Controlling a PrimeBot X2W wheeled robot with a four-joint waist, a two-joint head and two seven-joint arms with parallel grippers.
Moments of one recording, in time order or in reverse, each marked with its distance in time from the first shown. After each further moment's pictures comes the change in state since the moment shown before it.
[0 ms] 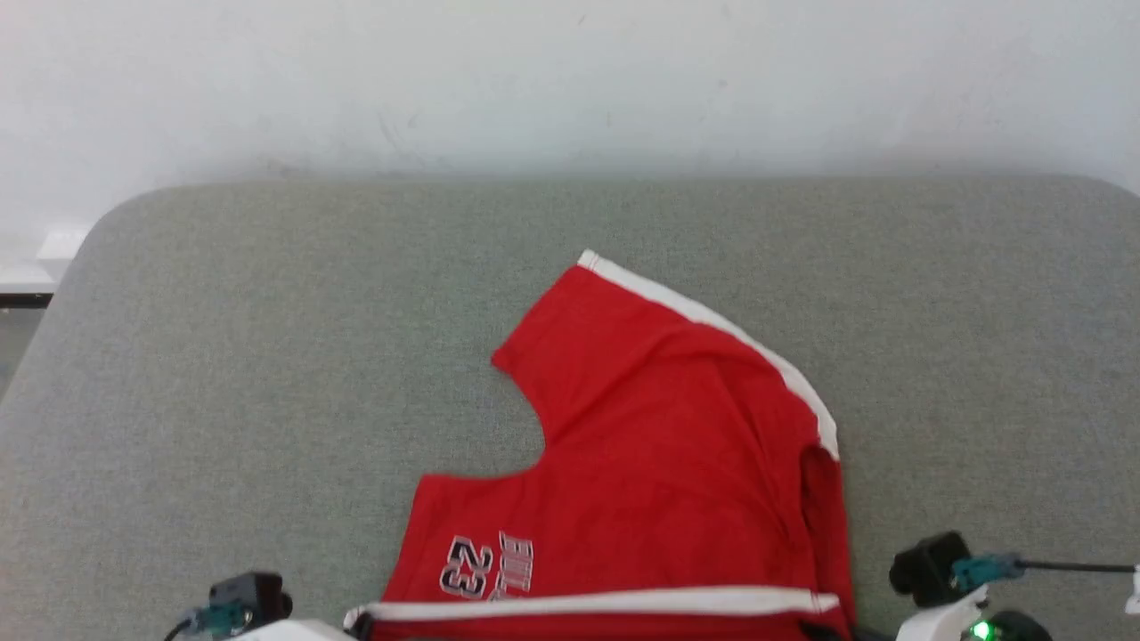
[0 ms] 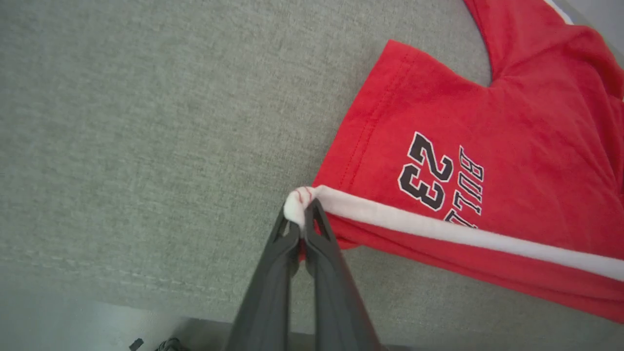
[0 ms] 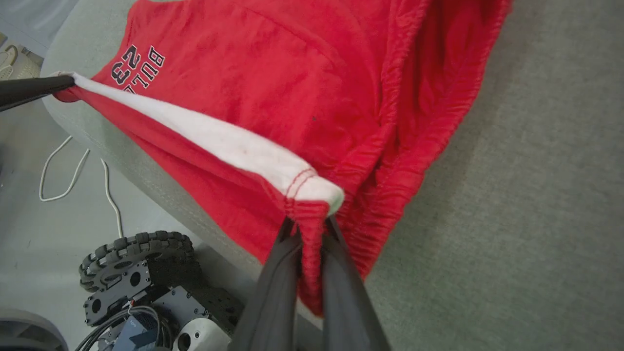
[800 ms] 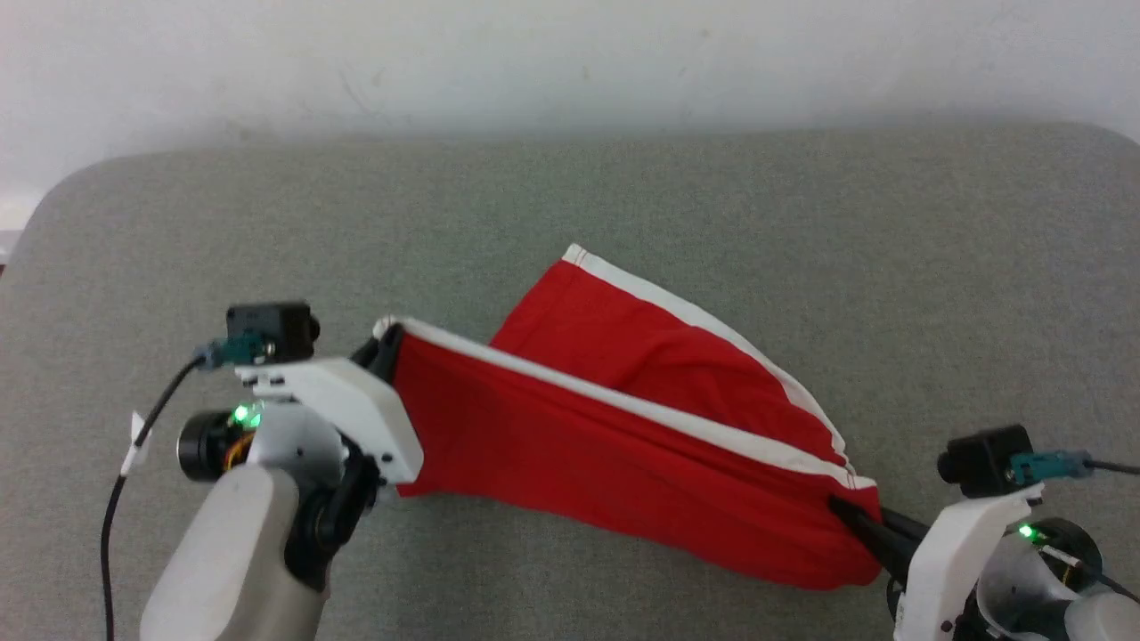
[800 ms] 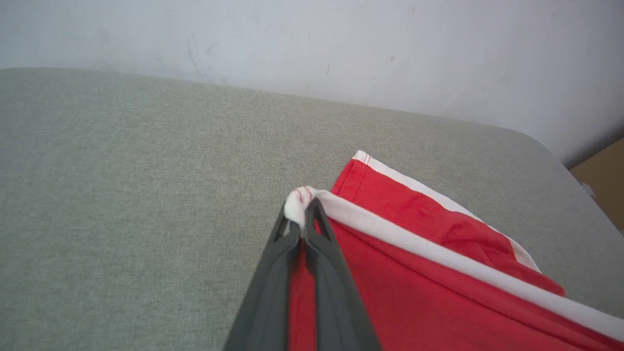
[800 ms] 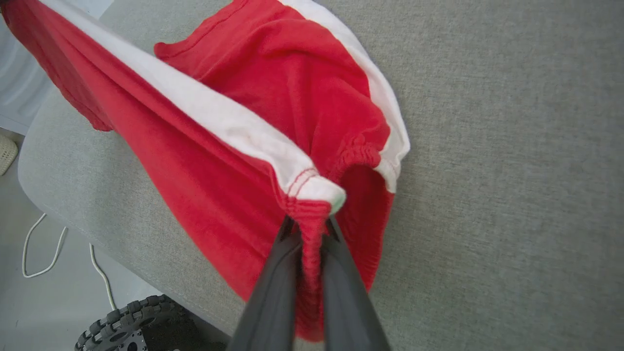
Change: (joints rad) left arm -0.391 0.021 -0.061 0.026 0.057 -0.077 -0.021; right arm 0.060 0.173 -0.357 -0.167 -0.140 0.000 0.278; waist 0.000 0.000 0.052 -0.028
